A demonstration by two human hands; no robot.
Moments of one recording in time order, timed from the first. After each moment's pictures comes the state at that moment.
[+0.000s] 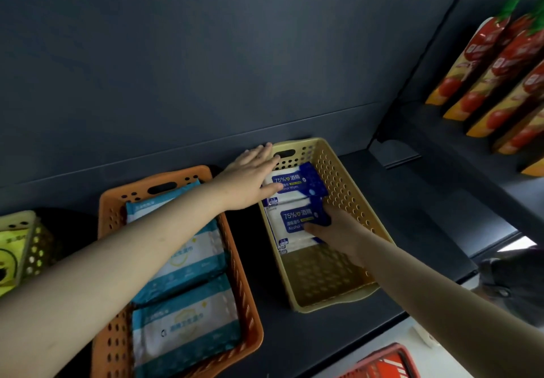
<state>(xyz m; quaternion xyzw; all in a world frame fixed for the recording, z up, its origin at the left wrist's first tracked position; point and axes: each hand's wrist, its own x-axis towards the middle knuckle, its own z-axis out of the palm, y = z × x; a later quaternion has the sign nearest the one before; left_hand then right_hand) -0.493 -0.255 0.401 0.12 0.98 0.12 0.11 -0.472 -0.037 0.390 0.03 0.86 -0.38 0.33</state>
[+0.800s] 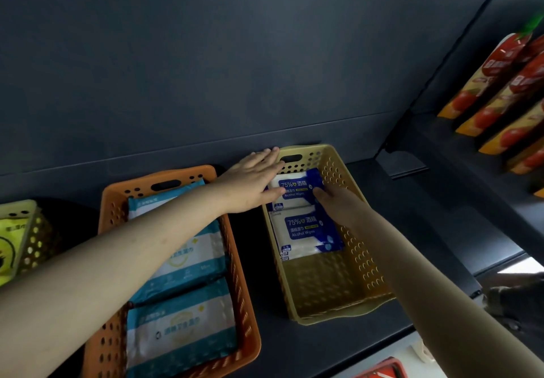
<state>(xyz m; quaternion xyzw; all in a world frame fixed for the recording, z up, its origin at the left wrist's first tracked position) -0.494 -0.263 0.395 0.14 0.98 0.10 0.11 -0.523 -0.052 0.403 0.01 0.87 -0.38 0.31</state>
